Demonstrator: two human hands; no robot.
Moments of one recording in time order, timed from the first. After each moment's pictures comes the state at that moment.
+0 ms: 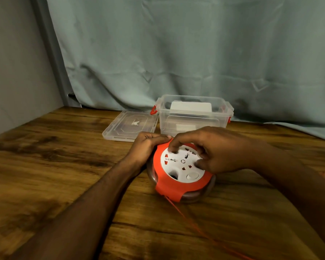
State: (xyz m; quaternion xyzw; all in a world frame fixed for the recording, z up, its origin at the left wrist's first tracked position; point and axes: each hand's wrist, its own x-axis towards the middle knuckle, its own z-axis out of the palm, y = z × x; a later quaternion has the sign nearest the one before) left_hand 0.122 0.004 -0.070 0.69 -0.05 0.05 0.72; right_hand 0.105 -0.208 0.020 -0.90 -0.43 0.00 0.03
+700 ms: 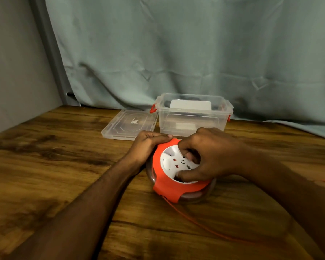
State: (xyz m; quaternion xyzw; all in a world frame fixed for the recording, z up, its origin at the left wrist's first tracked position) left_hand 0.124 0.003 -0.072 0.69 -0.06 0.04 0.72; right_hand 0.099 -0.199 0.001 -0.90 -0.43 -0.10 0.02
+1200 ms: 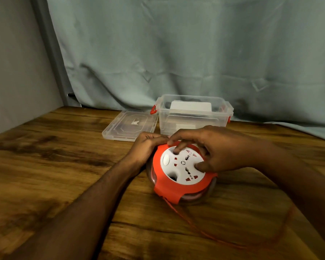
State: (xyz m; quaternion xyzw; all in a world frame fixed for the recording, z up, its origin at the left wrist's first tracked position) left_hand 0.119 0.003 -0.068 0.72 -0.08 0.06 0.69; right_hand 0.110 -0.211 0.018 -0.90 -0.43 0.02 0.07
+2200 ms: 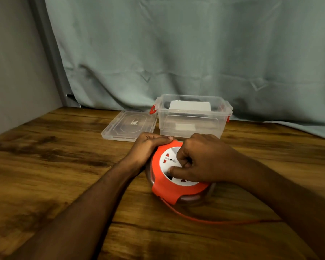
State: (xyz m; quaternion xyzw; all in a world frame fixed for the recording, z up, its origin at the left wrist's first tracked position) left_hand 0.123 0.005 -0.071 0.70 -0.07 0.03 0.71; right_hand 0.093 -0.186 -0.008 -0.91 -0.40 -0.07 0.03
